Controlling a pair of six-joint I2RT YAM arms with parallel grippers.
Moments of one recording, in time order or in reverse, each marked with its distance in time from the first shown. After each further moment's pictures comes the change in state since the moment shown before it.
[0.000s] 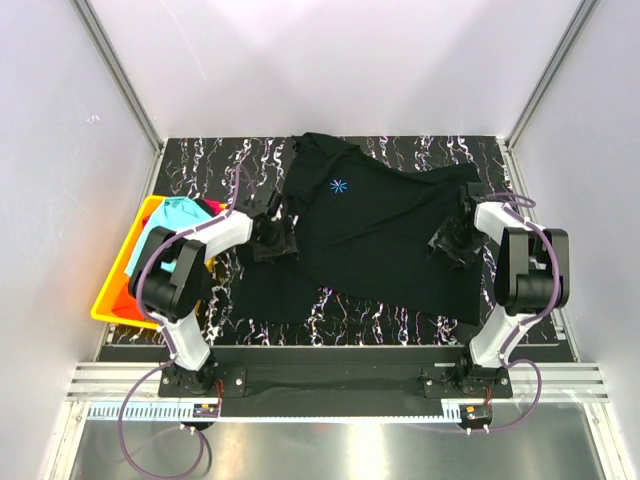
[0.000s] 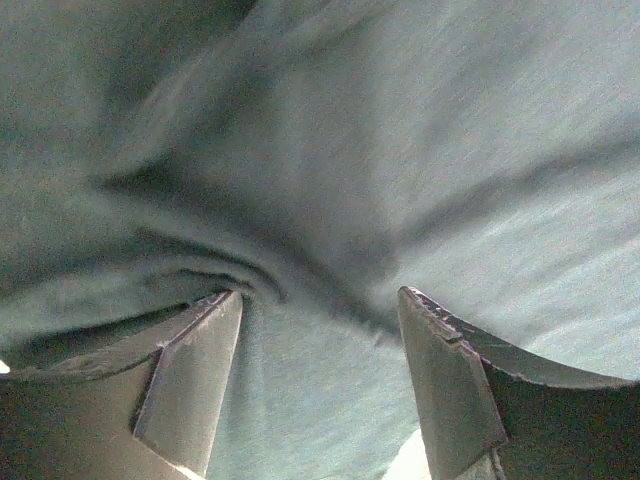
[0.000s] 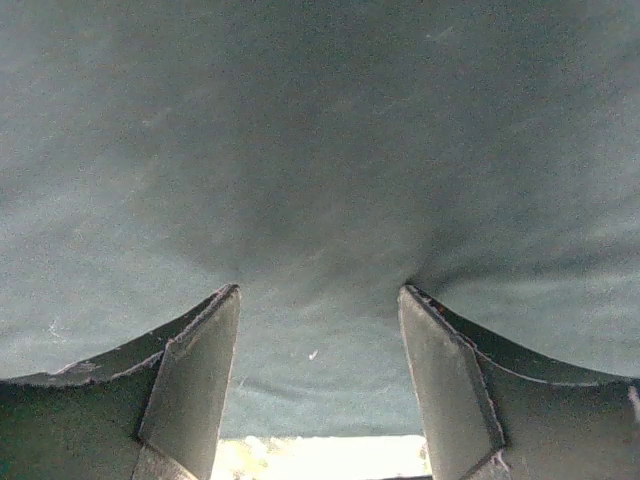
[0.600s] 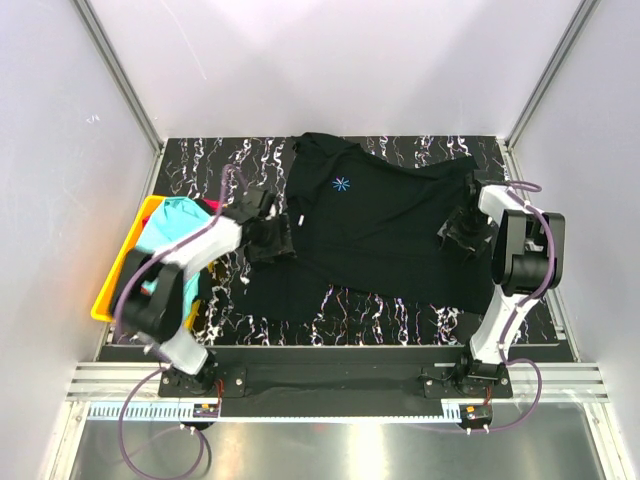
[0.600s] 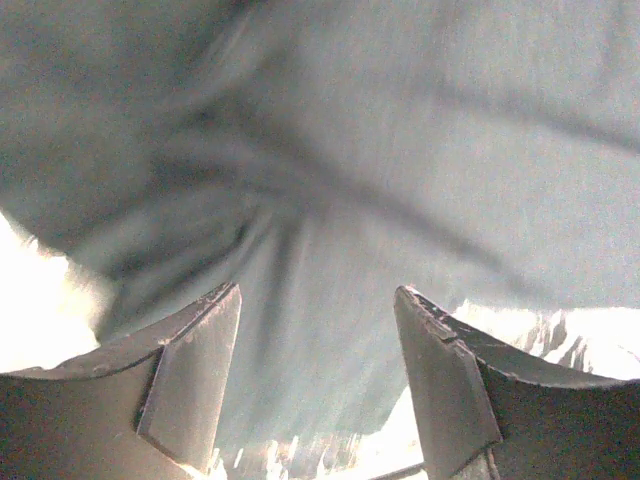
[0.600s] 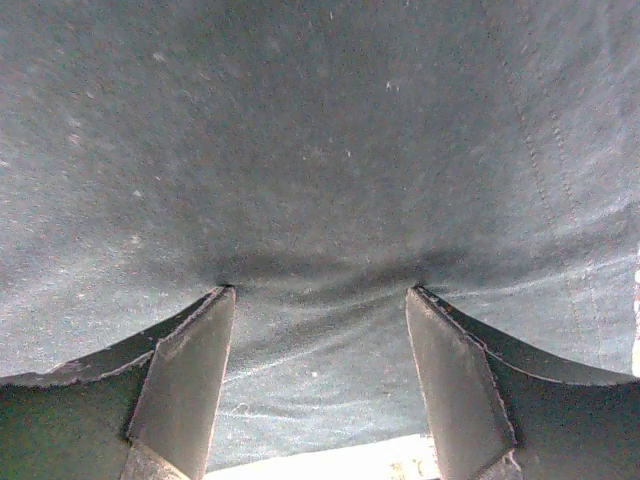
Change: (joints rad) left arm -0.001 -0.123 -0.022 -0.025 0.034 -0.013; right arm -0.067 0.181 0.220 -0.124 0.110 -0.043
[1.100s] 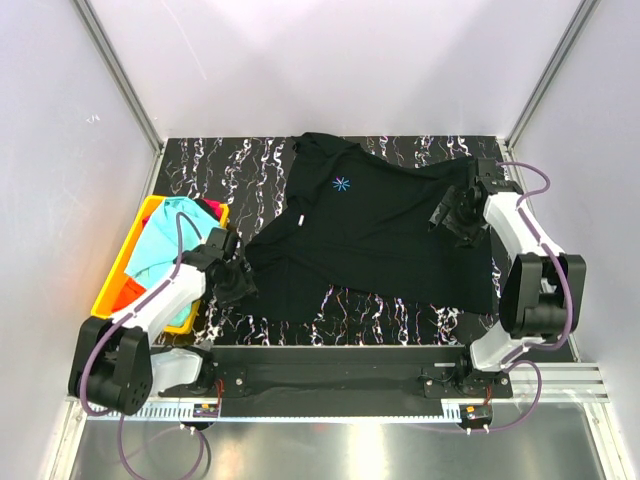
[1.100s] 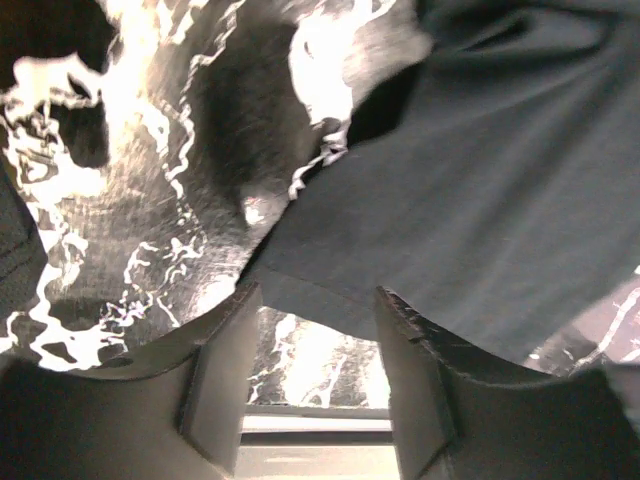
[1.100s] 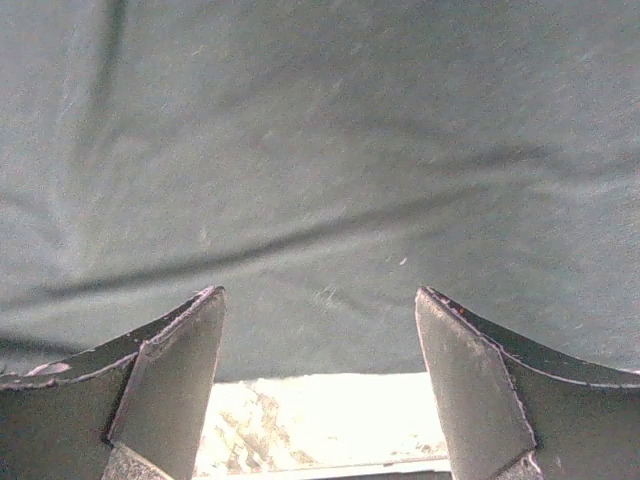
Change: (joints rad) left arm 0.121 -0.455 -0.421 -0.153 -0.099 -0.128; right arm 0.079 -0.324 -0.072 0.031 -0.107 -0.022
